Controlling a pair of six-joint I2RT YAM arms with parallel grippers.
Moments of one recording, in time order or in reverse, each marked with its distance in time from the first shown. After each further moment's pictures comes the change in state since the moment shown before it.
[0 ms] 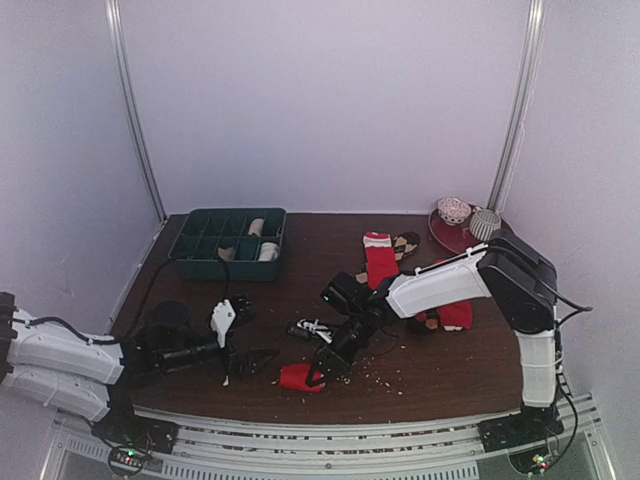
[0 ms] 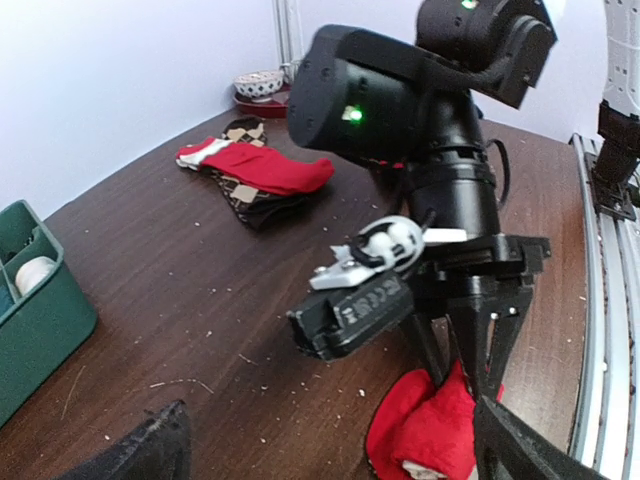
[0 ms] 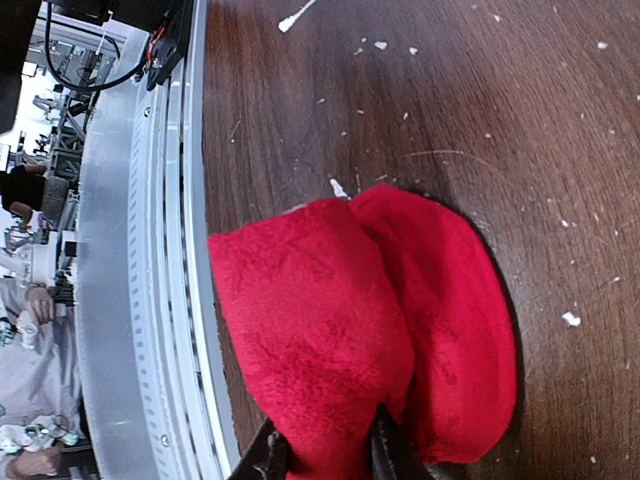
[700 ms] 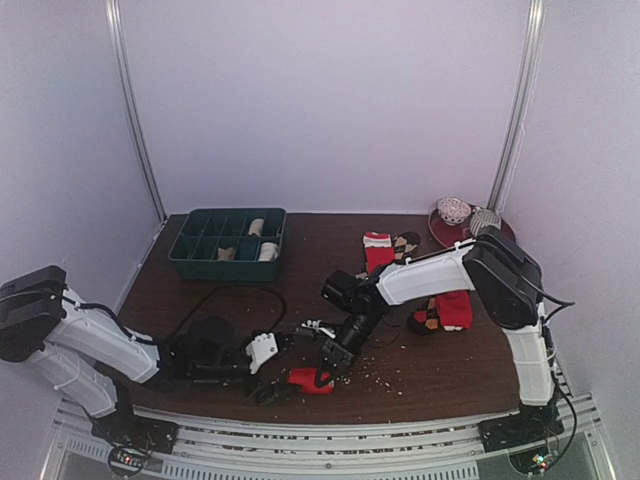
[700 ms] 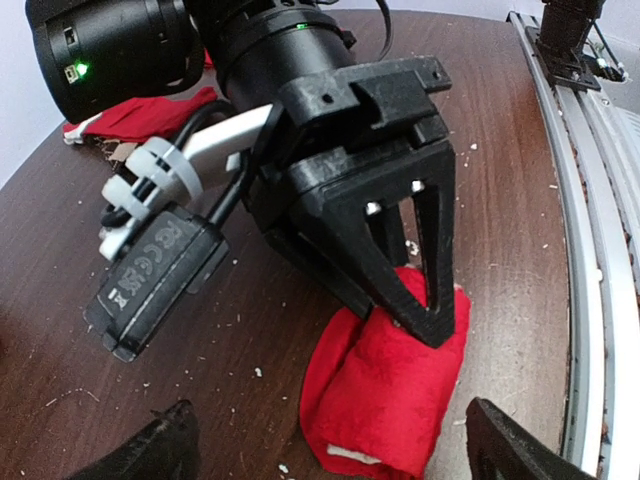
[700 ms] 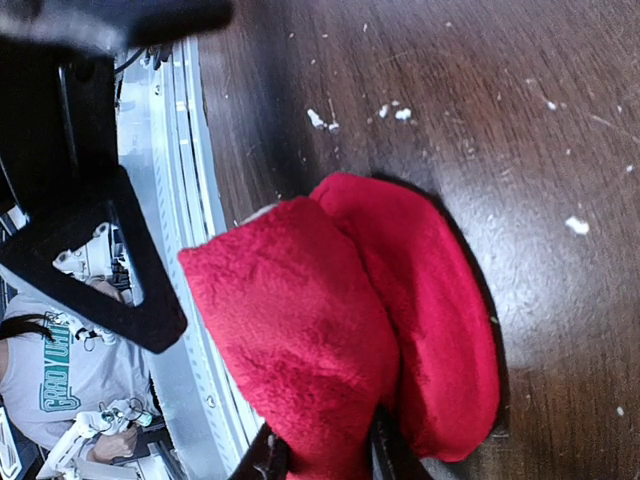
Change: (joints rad) left arm -0.138 0.332 0.105 0.011 0.034 0.124; right arm -0.051 0.098 0.152 -0.318 -0.112 -0.045
